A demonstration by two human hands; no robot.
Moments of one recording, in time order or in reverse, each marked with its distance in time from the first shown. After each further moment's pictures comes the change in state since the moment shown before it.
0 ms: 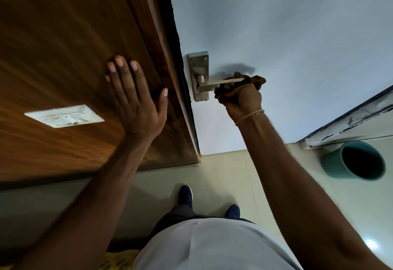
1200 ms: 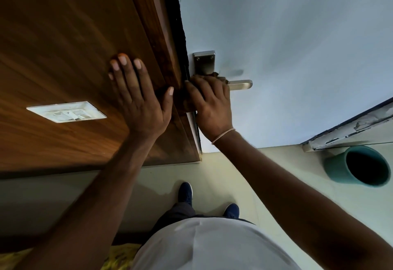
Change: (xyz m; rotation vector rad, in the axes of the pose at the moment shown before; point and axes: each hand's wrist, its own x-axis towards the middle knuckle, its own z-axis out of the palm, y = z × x) left_hand 0.001 0.003 0.002 0.014 0.011 -0.018; right_hand -0.035 0.066 0.011 -1.743 -0.278 -1.590
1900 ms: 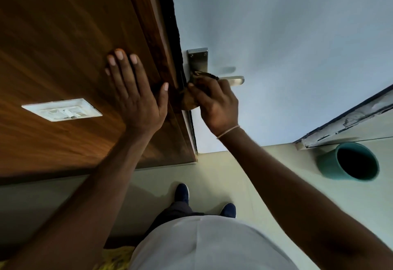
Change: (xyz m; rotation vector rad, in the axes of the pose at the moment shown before) left_hand 0.002 0.004 -0.003 -0.019 -0.004 -0.010; right_hand -0.006 0.014 -0.027 -0.017 0.162 -0.052
